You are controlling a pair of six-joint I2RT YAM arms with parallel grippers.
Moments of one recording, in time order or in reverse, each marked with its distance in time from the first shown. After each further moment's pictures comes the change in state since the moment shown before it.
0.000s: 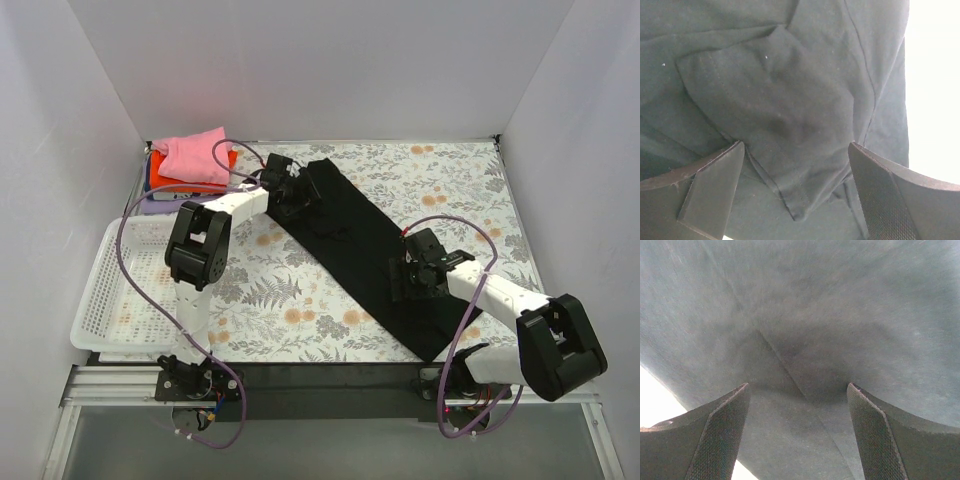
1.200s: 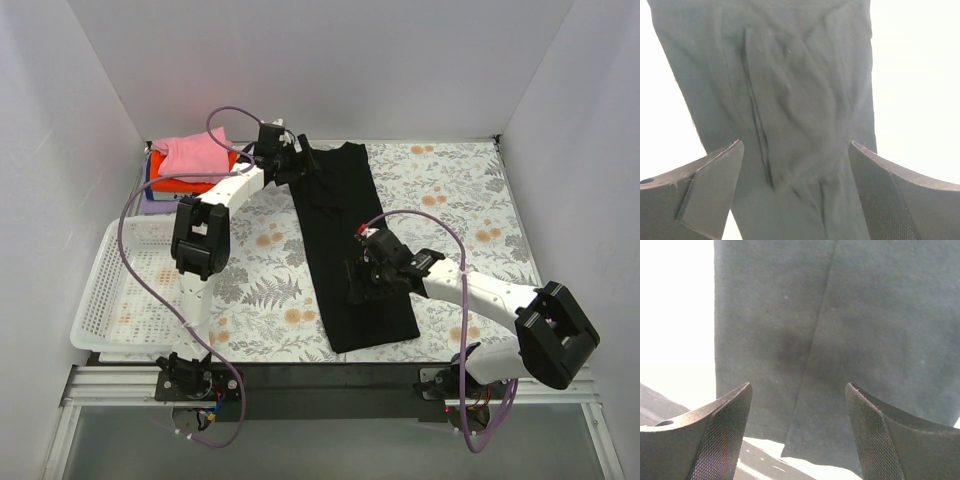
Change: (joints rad) left arm 0.064 0.198 0.411 -0.007 0.049 0.199; right arm 0.312 0.083 0.138 0.090 -0.117 0.175
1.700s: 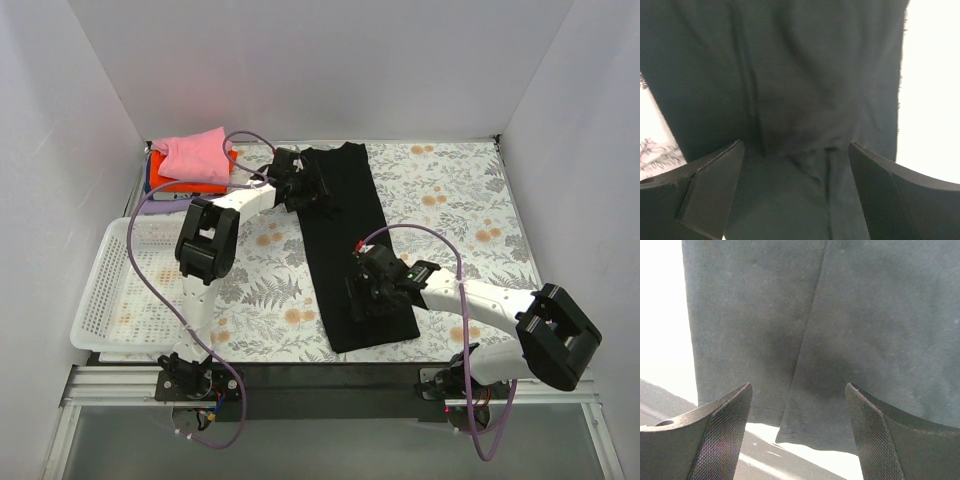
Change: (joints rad) left arm -0.076 -0.109 -0.269 0.069 0.003 -0.080; right arm 0.077 -0.029 -0.072 -0.041 0.032 0.042
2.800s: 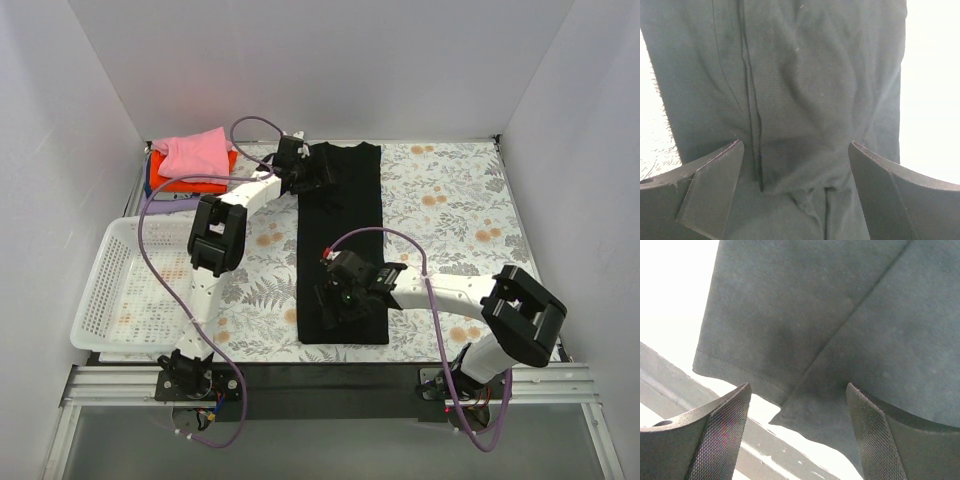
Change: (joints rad) left arm 0.010 0.183 0.259 -0.004 -0.011 0.121; right arm 0.156 0.197 0.118 0.120 -0.066 0.061
